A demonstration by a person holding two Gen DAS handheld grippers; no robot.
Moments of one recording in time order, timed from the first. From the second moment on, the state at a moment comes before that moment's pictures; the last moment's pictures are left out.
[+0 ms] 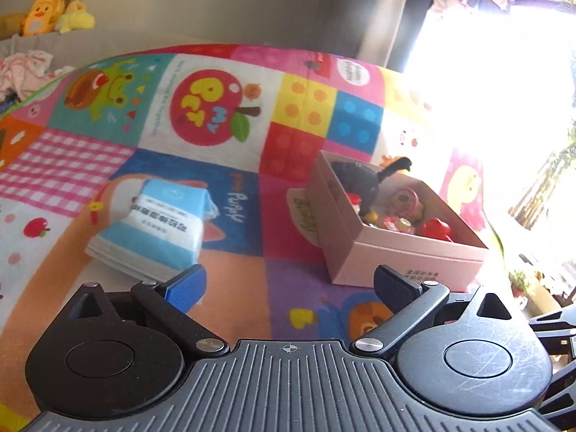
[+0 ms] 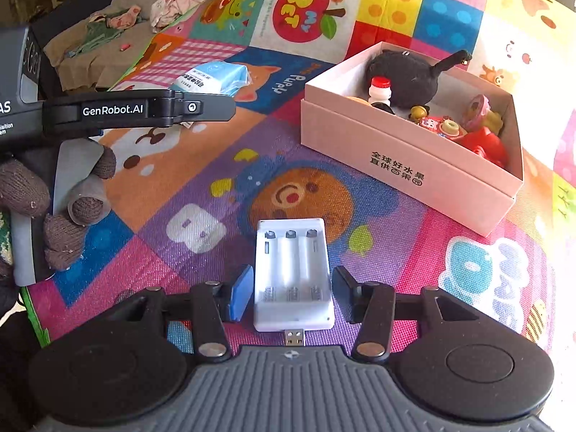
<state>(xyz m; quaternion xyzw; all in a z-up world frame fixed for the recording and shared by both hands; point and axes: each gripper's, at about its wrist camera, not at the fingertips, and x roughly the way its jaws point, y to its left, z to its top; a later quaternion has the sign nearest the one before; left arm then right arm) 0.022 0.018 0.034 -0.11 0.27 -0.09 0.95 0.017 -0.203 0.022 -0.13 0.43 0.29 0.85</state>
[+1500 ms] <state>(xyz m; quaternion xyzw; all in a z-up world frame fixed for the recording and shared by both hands) 0.041 0.008 0.013 0.04 0.32 -0.02 0.94 -0.007 -0.248 -0.013 -0.05 0.37 0.15 0.92</state>
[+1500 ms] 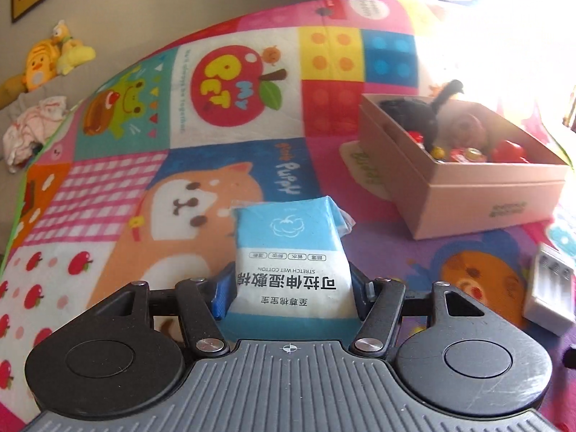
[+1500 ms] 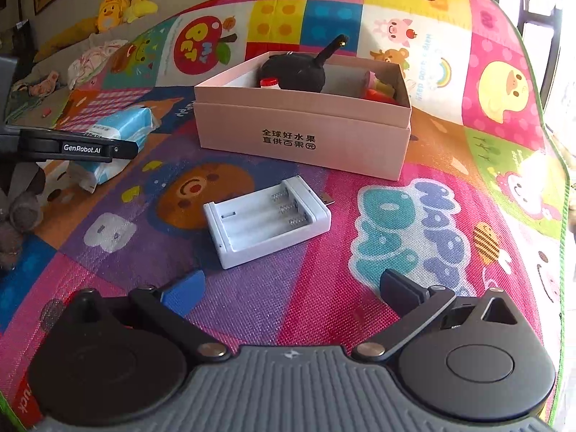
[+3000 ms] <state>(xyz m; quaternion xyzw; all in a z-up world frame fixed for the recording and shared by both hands) -0.002 -0.009 -0.002 -0.02 0.34 -0.08 0.94 -0.007 -0.266 -0.002 -0.06 0.36 0.09 0.93</state>
